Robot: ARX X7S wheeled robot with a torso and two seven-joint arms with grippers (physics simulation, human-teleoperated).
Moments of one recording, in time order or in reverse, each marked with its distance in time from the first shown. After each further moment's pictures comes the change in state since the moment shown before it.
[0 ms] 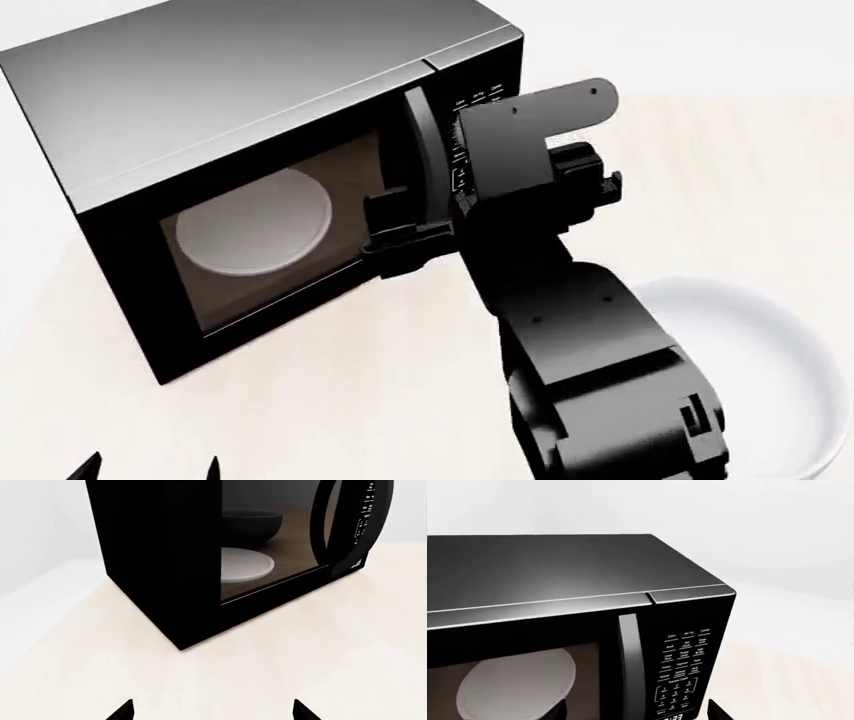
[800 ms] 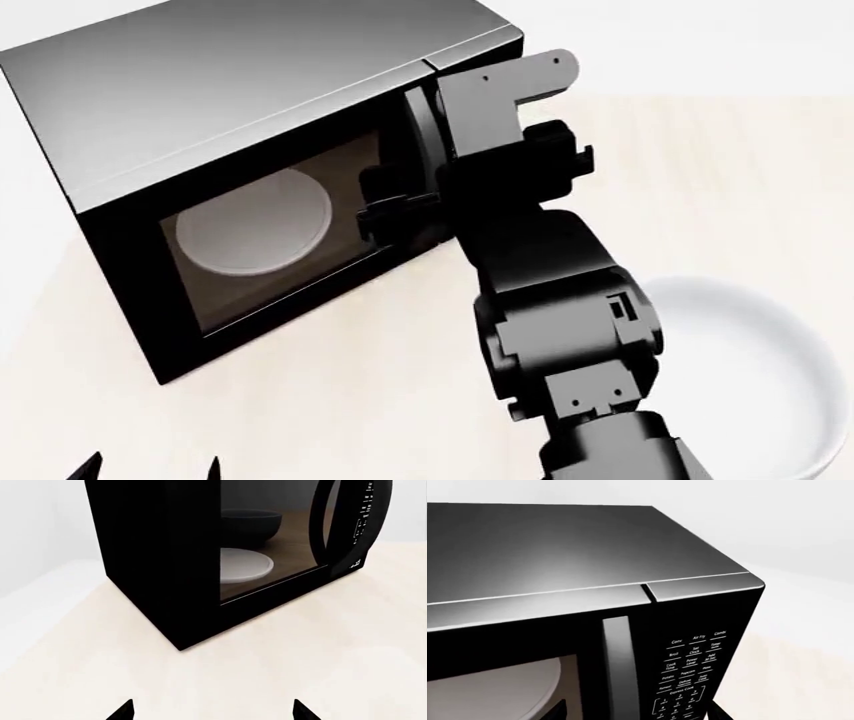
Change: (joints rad) left arm -0.004 -0.015 0.021 -0.001 -0.013 0.006 -0.018; right arm 0.247 -0.125 -0.078 0.635 -0.050 -0.264 -0.096
